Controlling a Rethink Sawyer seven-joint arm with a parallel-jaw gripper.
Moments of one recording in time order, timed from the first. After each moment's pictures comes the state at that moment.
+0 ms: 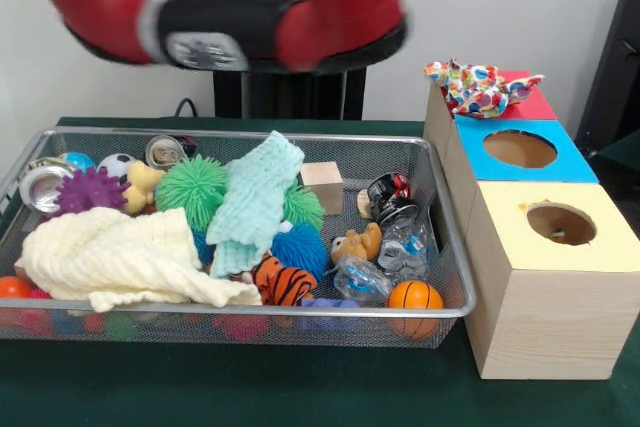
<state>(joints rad) -1.13 0.51 1.64 2.09 -0.01 1.04 1.40</state>
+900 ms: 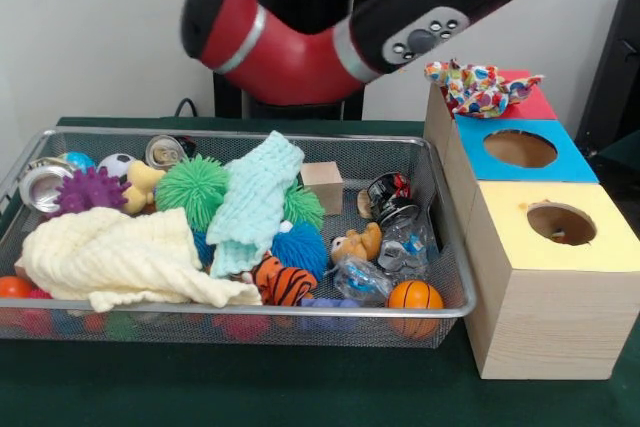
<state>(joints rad) -0.85 0.77 1.95 2.24 0.05 0.71 1.40</state>
